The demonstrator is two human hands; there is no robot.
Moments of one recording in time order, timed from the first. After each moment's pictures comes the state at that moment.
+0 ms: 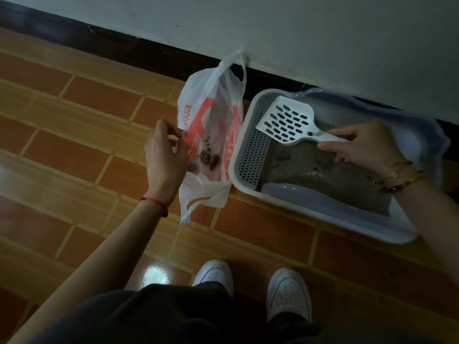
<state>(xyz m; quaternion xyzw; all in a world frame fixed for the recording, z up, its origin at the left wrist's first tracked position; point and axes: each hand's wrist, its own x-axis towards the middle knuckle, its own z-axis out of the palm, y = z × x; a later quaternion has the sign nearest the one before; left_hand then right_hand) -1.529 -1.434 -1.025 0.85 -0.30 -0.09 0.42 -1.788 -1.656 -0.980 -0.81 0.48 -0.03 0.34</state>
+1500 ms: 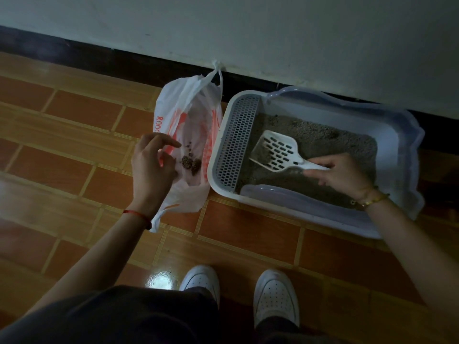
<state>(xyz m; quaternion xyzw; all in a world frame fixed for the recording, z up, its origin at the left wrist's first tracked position) -1.542 -1.440 -1.036 0.86 -0.40 -0.05 0.31 -1.844 -1.660 -1.059 -0.75 0.50 0.00 0.43</state>
